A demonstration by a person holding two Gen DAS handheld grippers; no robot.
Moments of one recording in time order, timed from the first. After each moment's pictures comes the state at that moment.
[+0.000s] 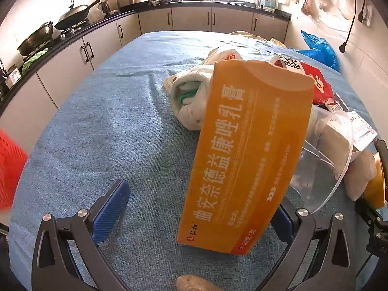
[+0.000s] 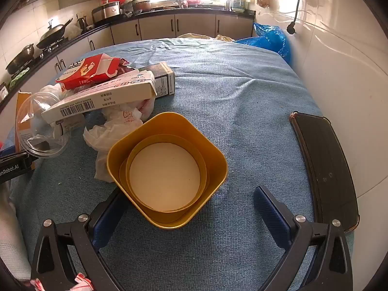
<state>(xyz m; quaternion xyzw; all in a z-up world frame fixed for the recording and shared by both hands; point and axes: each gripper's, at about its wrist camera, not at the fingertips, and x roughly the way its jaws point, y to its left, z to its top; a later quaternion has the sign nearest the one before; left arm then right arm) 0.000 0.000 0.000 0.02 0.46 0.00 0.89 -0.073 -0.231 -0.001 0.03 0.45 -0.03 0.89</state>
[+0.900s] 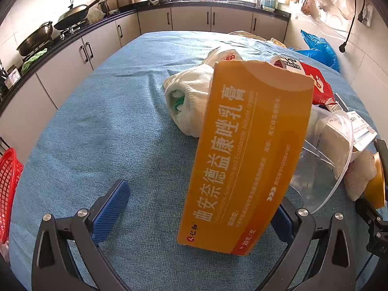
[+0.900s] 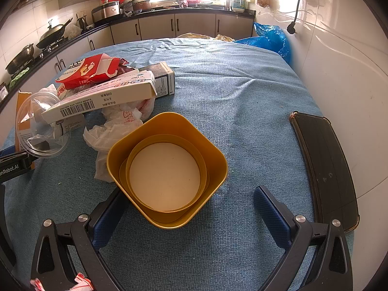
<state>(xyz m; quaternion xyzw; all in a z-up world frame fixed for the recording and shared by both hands) 0.001 0.001 0.000 0.01 0.46 -0.01 0.89 -0.073 -0.230 -0.001 0.03 0.45 -0.03 0.89</state>
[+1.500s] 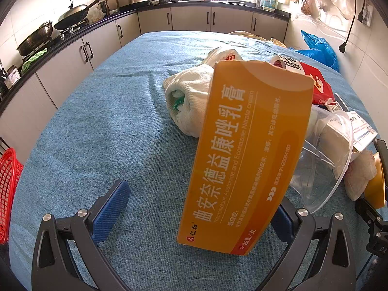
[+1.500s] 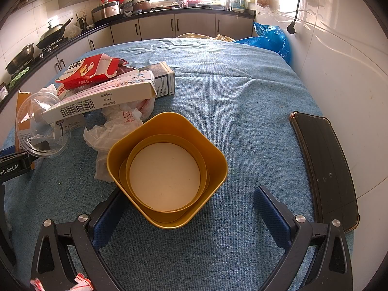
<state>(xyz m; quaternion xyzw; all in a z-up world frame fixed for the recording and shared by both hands) 0.002 0.003 0.000 0.01 0.46 -0.01 0.89 -0.073 -0.229 -0.001 0.03 0.45 -0.03 0.89</state>
